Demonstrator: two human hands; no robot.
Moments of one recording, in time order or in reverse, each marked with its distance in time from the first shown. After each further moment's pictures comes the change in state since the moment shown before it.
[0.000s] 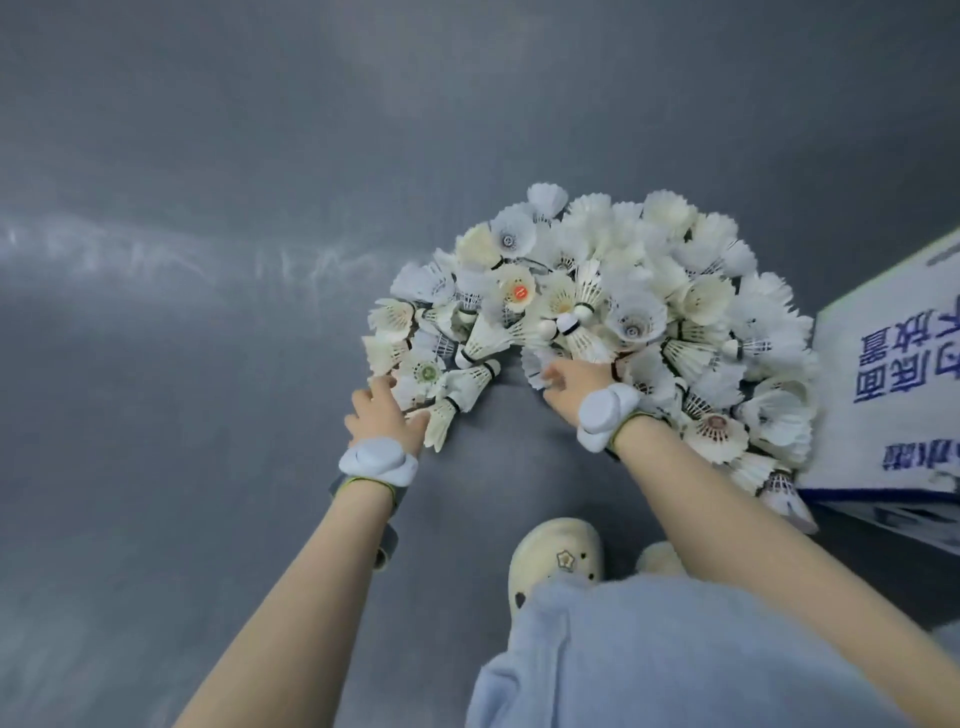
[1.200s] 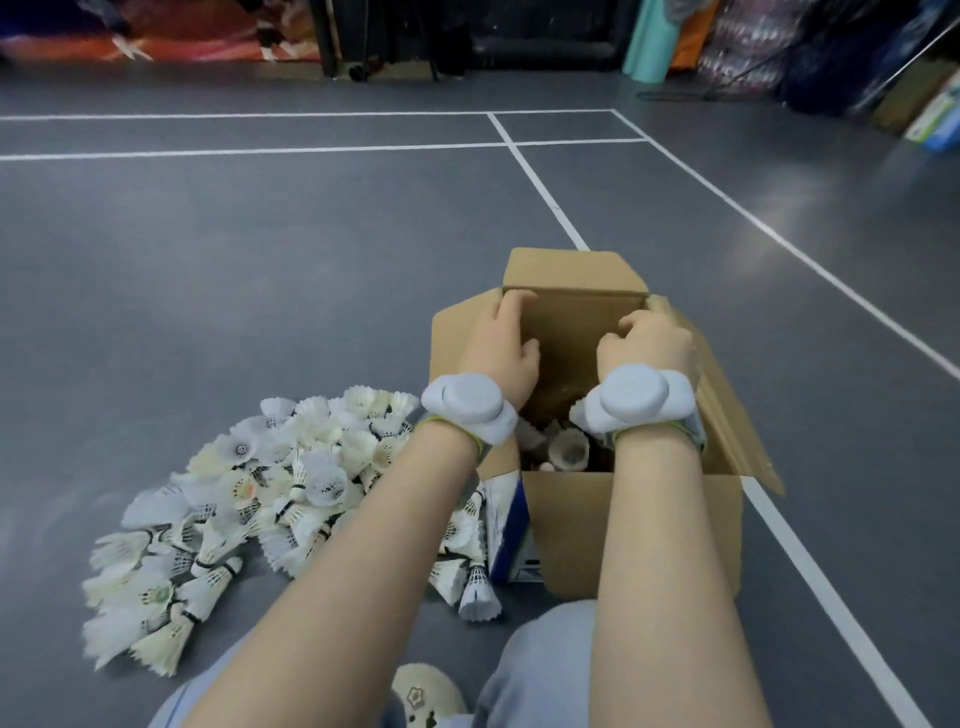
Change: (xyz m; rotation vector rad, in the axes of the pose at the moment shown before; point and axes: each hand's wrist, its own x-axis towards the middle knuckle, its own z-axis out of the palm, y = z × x) left_hand -0.294 0.419 -0.006 -0.261 -0.019 1.185; right_hand -0.318 0.174 -0.290 0.340 1.178 0.519
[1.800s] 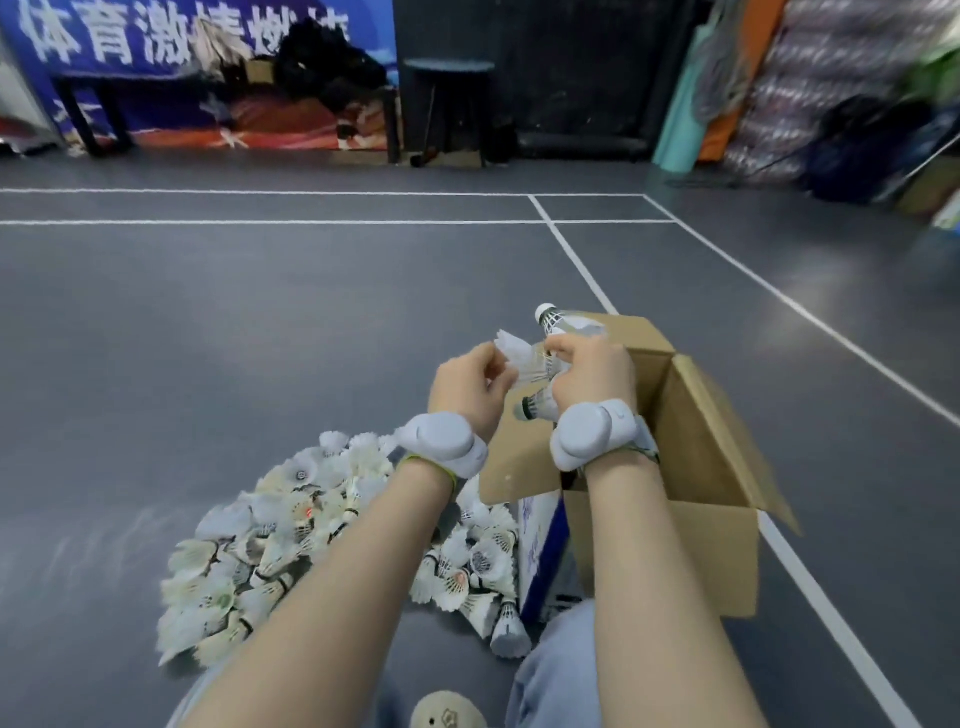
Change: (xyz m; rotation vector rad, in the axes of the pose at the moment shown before) left_hand -0.046 -0.008 -0.068 0.013 0.227 -0.043; right_hand -0.045 -0.049 -0.004 0.040 -0.088 -0.504
